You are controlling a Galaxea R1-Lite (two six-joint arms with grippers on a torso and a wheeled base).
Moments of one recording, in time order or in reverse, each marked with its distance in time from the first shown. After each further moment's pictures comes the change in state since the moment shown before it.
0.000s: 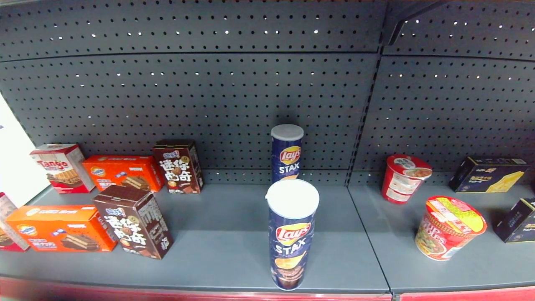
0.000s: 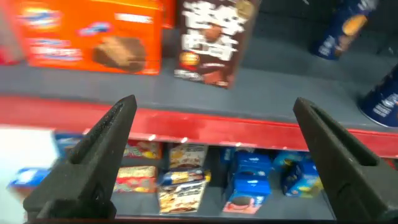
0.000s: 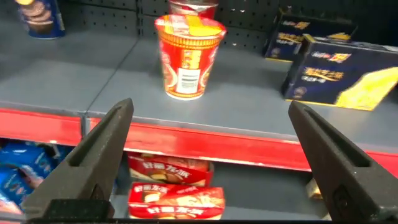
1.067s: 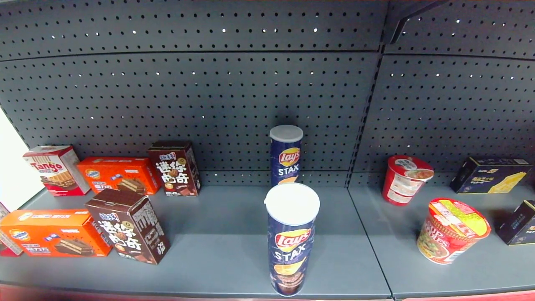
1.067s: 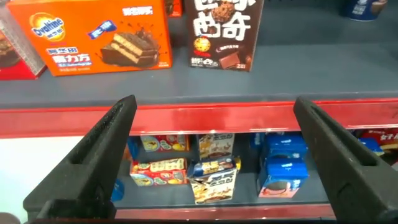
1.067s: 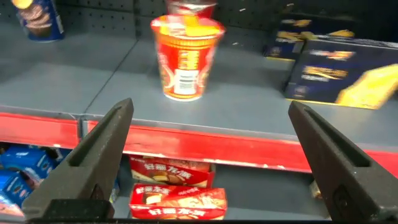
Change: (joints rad) left arm 0.001 0.001 0.000 0.063 0.016 0.171; right arm 0.000 -0.001 -0.001 0.001 0.031 0.022
